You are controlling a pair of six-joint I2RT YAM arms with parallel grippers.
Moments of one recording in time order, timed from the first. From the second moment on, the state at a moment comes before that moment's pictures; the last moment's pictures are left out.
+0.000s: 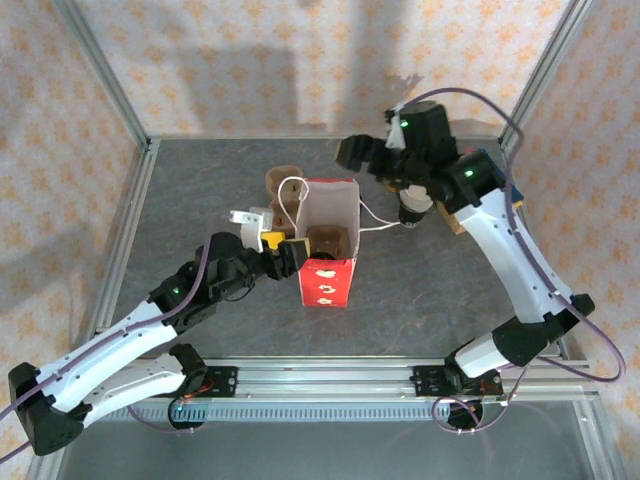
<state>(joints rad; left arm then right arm) -0.76 0.84 0.78 -0.22 -0.06 -0.56 0.50 1.48 1.85 -0.94 -0.18 0.67</state>
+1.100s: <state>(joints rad) -0.49 1.02 1.01 -0.33 -0.04 -0.46 0.05 1.97 2.00 -0.80 0.00 0.40</state>
